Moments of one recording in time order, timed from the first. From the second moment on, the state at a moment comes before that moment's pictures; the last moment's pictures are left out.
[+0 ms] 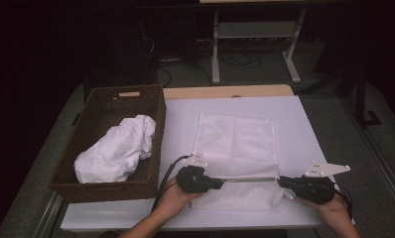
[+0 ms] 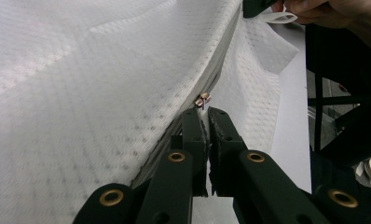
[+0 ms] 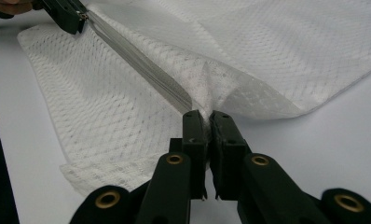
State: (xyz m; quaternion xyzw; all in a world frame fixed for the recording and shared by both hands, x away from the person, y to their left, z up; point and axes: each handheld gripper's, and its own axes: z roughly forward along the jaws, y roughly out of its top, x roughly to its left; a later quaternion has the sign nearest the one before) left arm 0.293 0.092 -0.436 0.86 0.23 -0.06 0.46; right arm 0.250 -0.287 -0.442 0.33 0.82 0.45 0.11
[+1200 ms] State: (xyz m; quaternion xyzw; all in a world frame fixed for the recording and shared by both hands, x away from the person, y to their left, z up) left arm 0.294 0.117 -0.444 0.85 0.27 -0.05 0.45; right arm 0.253 -0.295 -0.444 0.35 0.82 0.43 0.13
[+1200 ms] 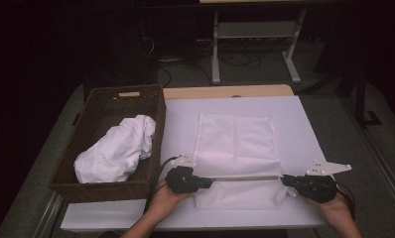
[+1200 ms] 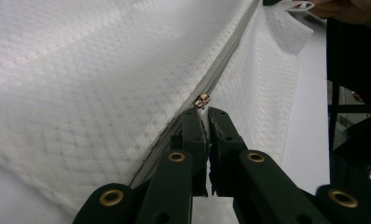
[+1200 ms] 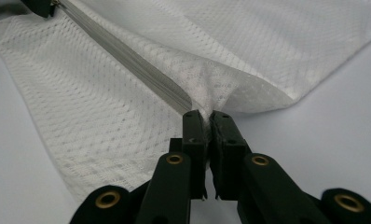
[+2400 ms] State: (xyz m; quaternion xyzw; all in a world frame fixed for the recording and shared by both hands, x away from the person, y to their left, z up) left arm 0.296 0.119 -0.445 0.84 0.30 -0.02 0.44; right arm 0.255 -0.324 -0.451 0.40 0.81 0.40 0.15
